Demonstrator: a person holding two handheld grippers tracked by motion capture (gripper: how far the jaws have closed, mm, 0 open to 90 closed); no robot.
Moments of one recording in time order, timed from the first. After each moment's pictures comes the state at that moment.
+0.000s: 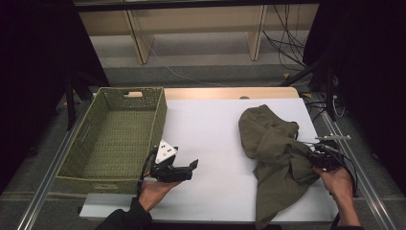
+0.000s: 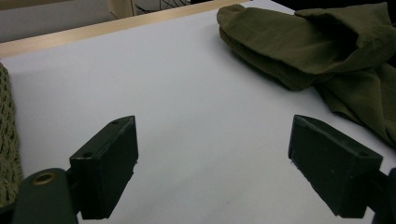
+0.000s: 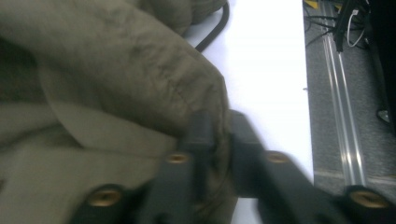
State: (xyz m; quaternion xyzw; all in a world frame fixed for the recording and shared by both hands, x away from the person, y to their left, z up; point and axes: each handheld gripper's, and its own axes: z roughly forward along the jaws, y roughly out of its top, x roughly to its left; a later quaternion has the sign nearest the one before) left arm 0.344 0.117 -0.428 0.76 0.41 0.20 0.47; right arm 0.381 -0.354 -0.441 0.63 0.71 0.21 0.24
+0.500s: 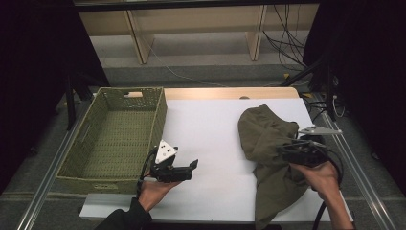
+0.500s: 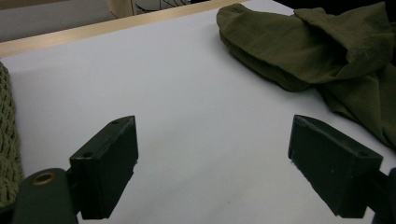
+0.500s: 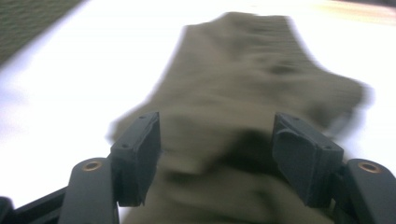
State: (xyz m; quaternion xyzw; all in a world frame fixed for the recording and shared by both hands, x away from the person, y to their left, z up) left arm 0.344 0.118 -0.428 0.76 0.41 0.20 0.47; right arm 0.362 -0.285 -0.385 0.51 0.75 0.36 0.20
